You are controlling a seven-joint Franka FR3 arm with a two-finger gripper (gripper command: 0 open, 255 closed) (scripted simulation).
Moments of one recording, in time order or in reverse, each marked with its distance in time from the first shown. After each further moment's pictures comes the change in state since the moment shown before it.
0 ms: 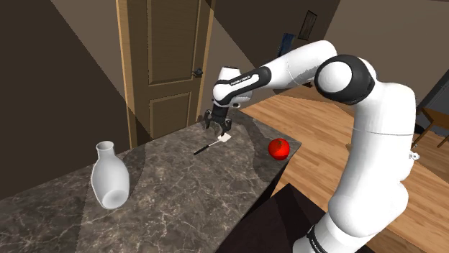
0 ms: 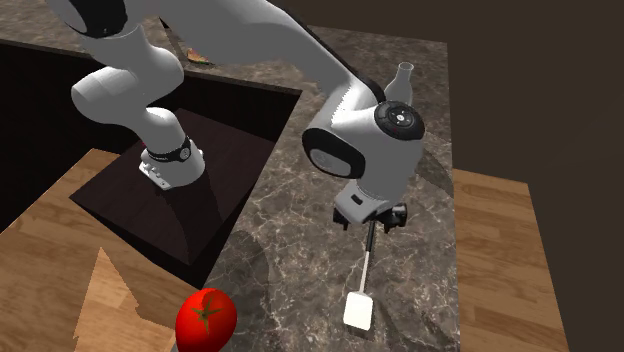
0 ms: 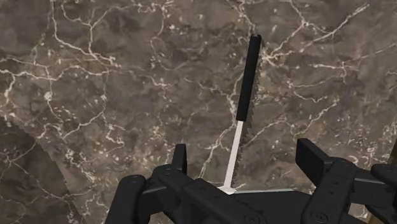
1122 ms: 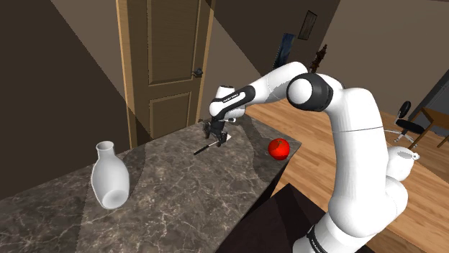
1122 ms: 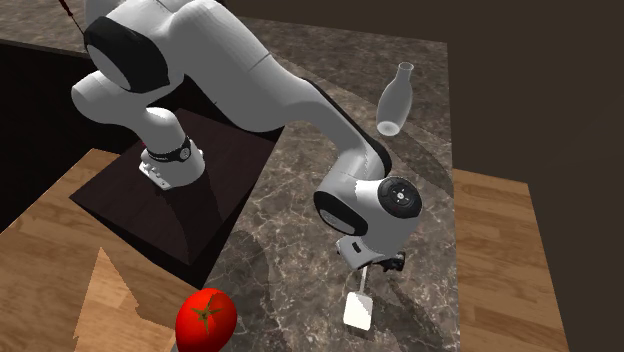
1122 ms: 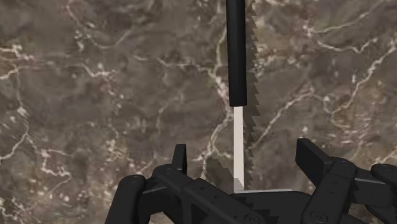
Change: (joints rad) arm 0.010 0.273 -0.062 0.160 0.005 0.093 0.133
